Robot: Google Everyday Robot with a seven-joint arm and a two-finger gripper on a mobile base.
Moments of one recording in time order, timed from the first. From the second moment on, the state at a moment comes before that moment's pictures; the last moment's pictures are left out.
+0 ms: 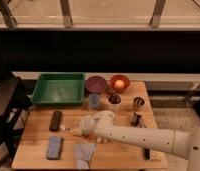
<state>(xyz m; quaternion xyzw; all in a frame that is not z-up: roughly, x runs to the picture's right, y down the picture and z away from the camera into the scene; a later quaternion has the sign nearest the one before) -0.118 0.204 0.855 -0.19 -0.29 0.30 0.89</state>
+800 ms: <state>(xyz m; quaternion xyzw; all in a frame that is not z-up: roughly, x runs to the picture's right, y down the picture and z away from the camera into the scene) -0.118 0.204 0.855 -0.19 -0.29 0.30 0.89</state>
